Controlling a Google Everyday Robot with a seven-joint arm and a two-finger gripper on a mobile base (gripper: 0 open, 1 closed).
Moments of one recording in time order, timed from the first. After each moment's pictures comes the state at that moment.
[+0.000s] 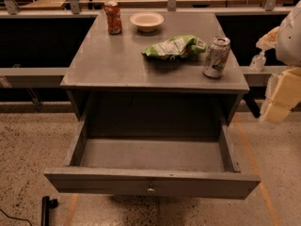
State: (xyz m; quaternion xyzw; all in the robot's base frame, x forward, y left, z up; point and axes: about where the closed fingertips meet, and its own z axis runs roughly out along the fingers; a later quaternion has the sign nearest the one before) arm 0.438 -0.216 0.977 -0.60 0.78 -0.04 0.16
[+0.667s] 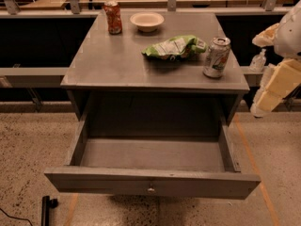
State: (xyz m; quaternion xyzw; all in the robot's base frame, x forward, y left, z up) arm 0.468 -0.219 0.970 -0.59 0.78 0.02 0.21
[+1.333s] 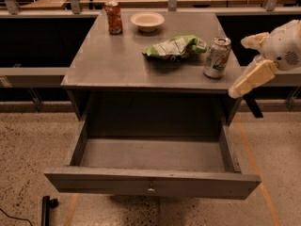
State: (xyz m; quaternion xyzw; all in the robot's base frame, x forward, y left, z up) arm 0.562 -0.217 0.930 -0.53 0.75 0.14 0.37
